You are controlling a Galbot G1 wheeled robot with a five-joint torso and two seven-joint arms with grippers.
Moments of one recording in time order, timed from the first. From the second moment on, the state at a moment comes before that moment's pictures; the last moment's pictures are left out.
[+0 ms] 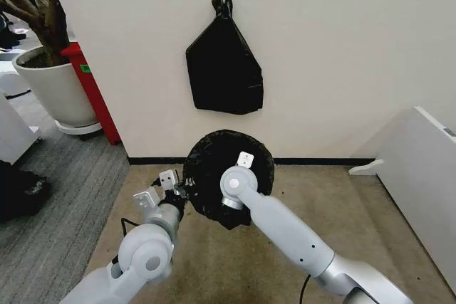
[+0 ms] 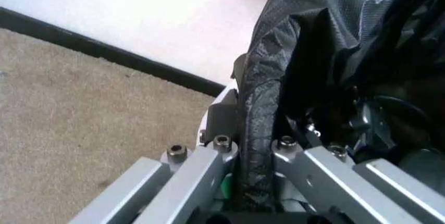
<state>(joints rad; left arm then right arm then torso) 1.16 -0.95 -0.06 -2.21 -1.11 0.18 -0.74 -0.58 1.43 -0.26 1.50 1.39 -0.40 1.23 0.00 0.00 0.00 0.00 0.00</state>
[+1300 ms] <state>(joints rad) 1.20 -0.94 -0.08 -2.24 -1.07 0.17 -0.73 -0.58 1.45 -0.32 1.65 1.46 -0.38 1.29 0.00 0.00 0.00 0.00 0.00</state>
